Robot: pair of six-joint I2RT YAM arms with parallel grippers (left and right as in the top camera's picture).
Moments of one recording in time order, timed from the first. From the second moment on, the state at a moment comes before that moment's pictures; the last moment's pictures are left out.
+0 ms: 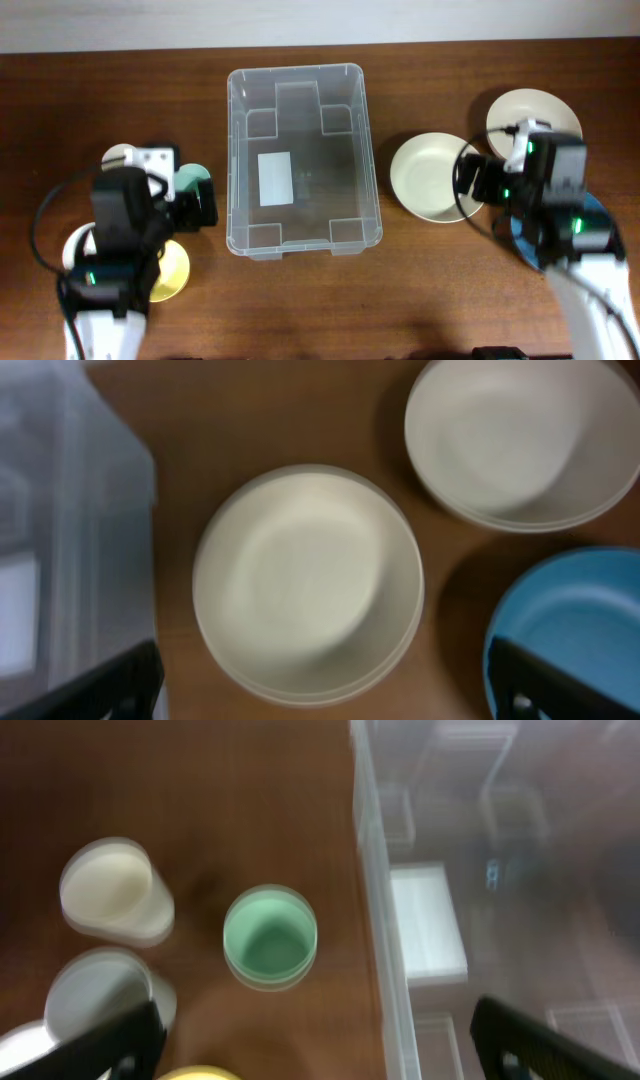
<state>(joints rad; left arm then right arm) 0.00 1.03 1.05 -0.79 0.03 -0.02 -0.03 1.18 1.14 -0.83 -0.01 0.18</state>
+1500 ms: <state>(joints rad) 0.00 1.34 1.44 -1.15 0.03 -0.02 -0.18 1.99 1.42 -0.81 -0.04 0.13</state>
